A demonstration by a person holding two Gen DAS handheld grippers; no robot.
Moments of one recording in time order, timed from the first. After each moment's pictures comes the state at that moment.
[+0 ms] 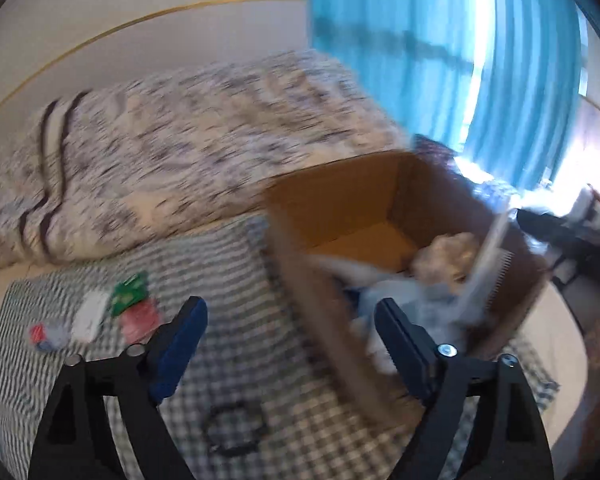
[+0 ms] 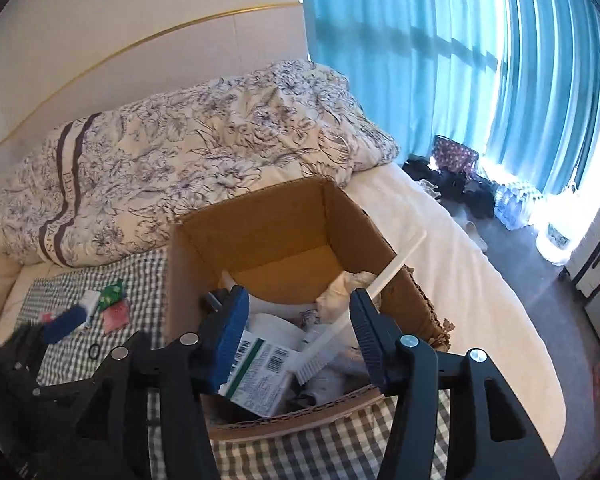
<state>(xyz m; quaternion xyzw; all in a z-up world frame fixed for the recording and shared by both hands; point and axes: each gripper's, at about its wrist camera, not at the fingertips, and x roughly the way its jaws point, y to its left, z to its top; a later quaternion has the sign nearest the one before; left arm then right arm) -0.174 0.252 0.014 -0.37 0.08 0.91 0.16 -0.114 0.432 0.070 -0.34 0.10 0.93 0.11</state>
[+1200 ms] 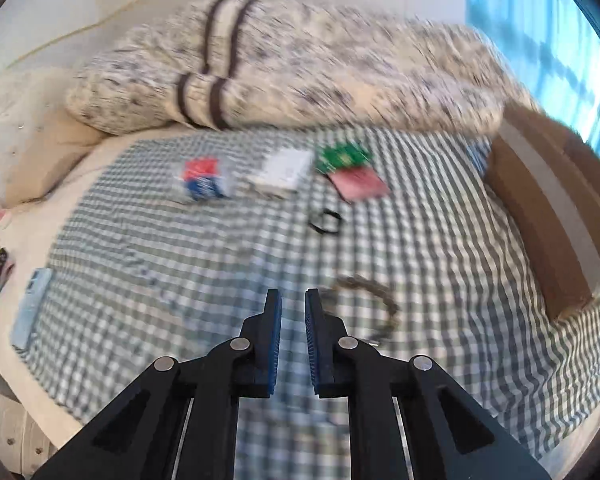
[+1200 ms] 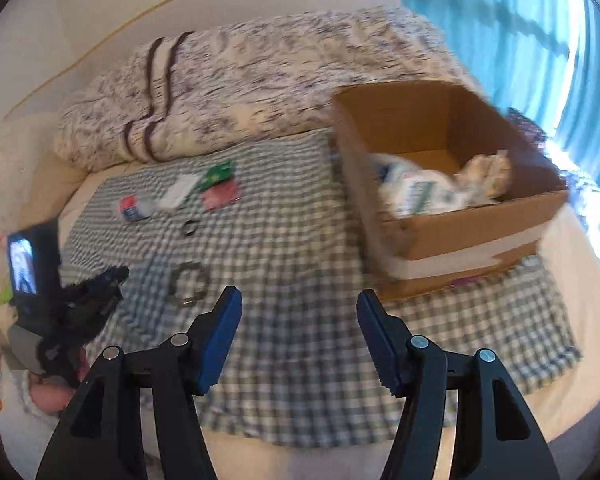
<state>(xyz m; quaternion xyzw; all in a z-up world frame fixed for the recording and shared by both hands) -0.096 0.020 -0.052 -0.42 0.01 0.91 -0.03 -0.037 0.265 0.003 -0.43 0.07 0.90 -0.03</state>
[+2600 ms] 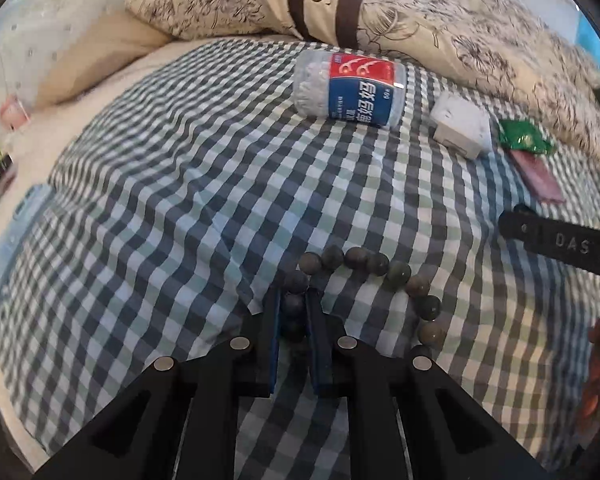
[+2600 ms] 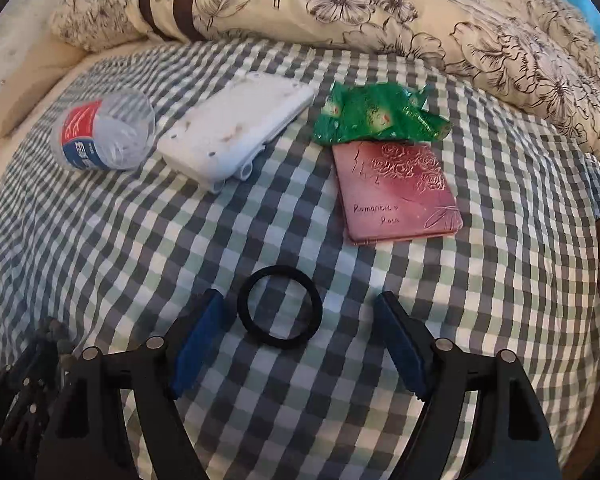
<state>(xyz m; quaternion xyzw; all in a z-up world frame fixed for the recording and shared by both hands) -0.178 -0.096 -0.164 -0.49 -0.06 0.86 -0.14 -0.287 0.069 -0.162 -0.52 -0.06 0.84 -0.10</state>
